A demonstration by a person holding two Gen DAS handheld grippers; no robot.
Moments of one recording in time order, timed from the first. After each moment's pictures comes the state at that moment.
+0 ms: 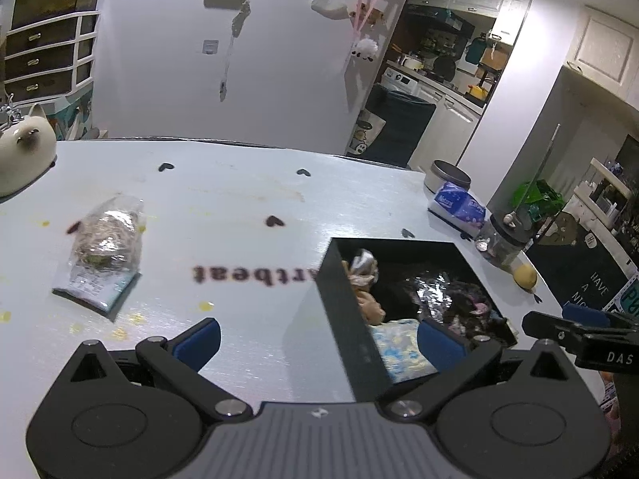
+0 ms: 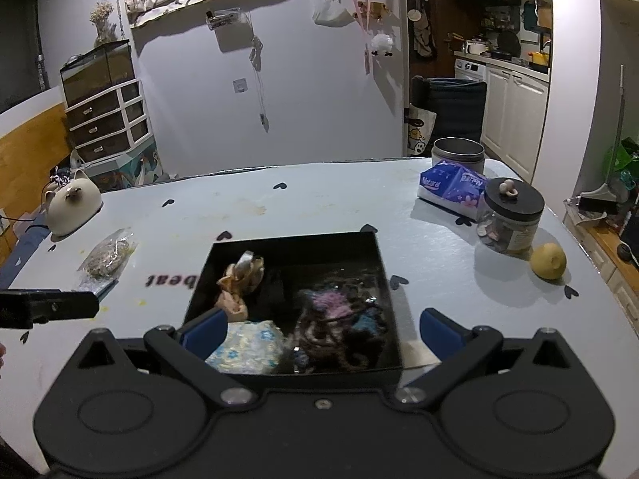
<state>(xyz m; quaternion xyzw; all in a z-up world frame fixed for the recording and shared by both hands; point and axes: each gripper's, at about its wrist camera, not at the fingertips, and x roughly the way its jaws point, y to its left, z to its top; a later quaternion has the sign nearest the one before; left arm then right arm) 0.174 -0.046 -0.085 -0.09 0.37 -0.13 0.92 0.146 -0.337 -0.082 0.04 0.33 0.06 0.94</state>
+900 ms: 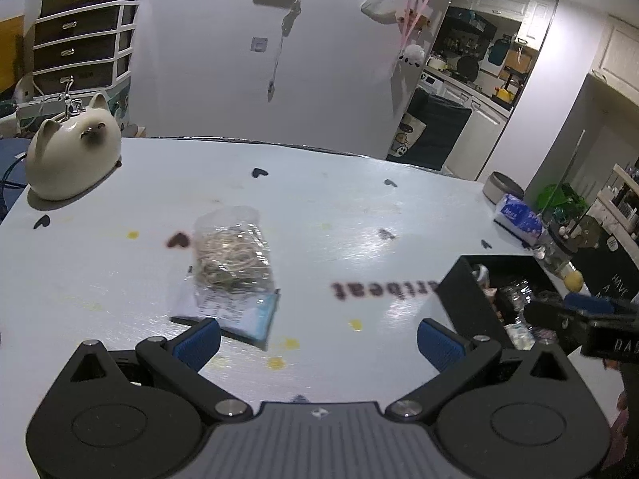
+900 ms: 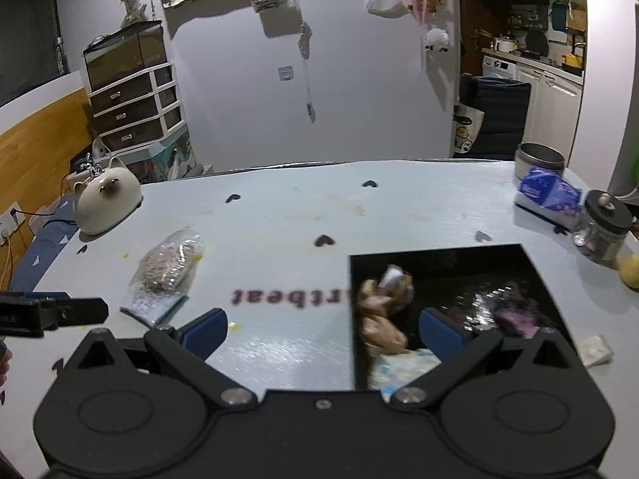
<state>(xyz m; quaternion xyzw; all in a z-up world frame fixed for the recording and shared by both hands) 0.207 0.101 -0.096 -0.08 0.38 -0.11 0.91 0.184 -0.182 -0.082 0.04 0.33 0.08 0.94</state>
